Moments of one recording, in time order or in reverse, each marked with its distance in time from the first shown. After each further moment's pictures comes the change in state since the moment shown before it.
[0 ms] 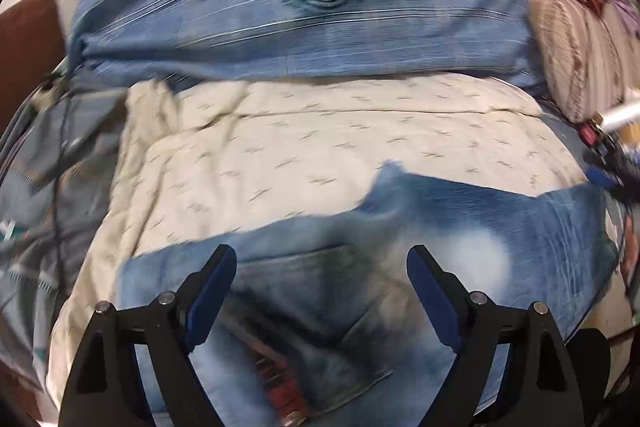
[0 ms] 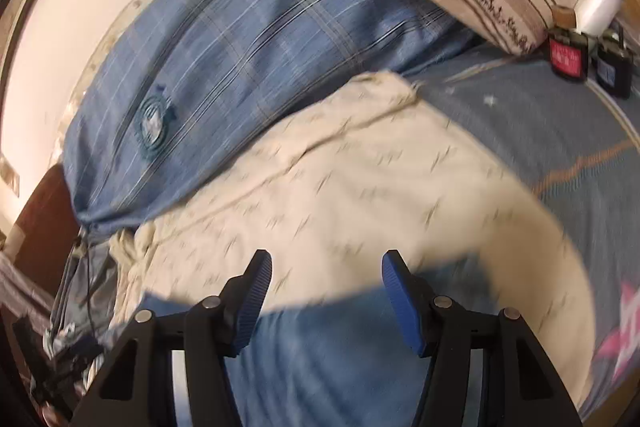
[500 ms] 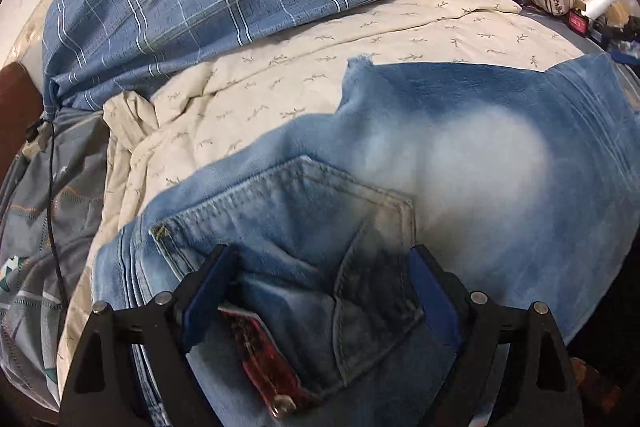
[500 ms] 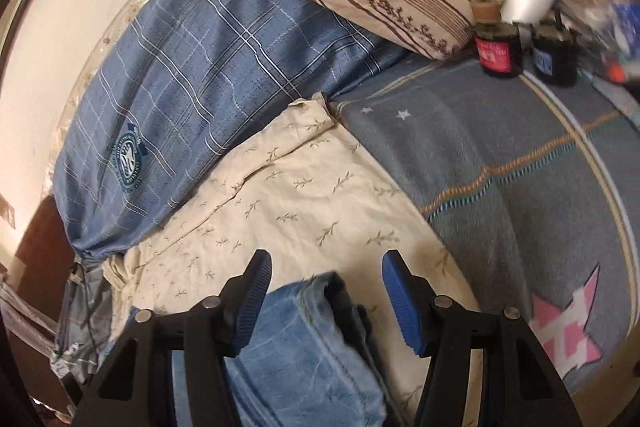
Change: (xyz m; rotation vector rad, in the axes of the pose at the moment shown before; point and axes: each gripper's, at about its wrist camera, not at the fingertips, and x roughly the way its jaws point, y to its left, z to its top) left arm 0.030 -0.024 -0.065 0.255 0.048 0.095; right arm -0.044 -0.071 0.004 0.104 -0.015 -0.018
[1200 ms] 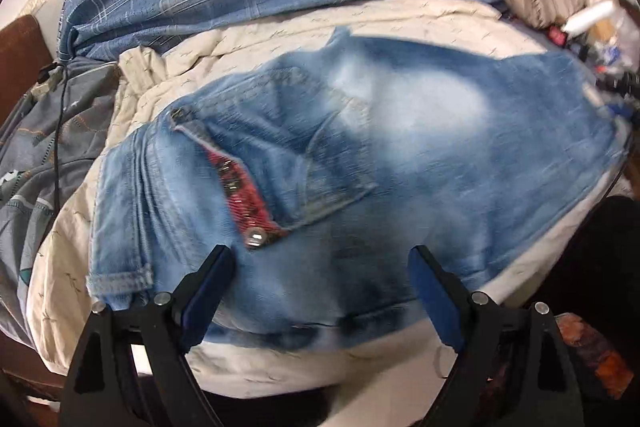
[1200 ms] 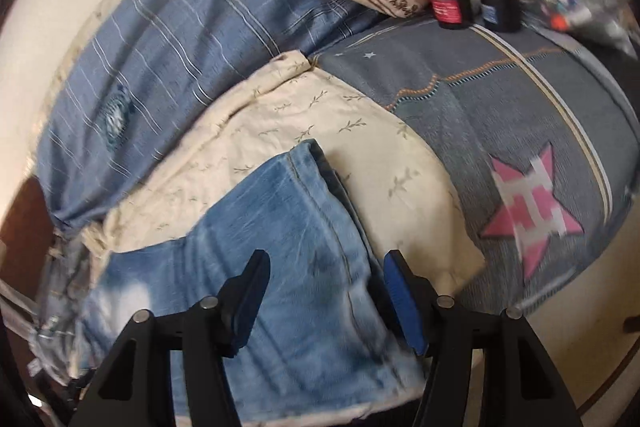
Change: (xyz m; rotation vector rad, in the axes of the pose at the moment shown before) left arm -0.054 -0.014 -0.065 -0.101 -0.006 -0.096; right arm -0.047 -0.004 -0.086 0.011 0.051 -0.090
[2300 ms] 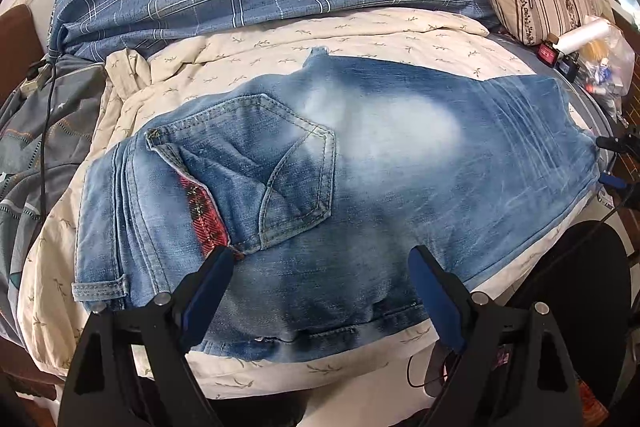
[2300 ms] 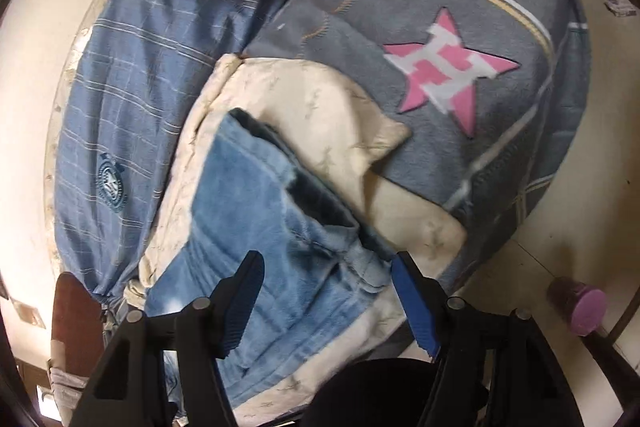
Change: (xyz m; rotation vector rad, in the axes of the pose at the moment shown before) left arm -0.003 -0.012 0.019 -0.039 0.009 -0.046; right arm -0.009 -0.041 -0.047 0.365 0.062 0.058
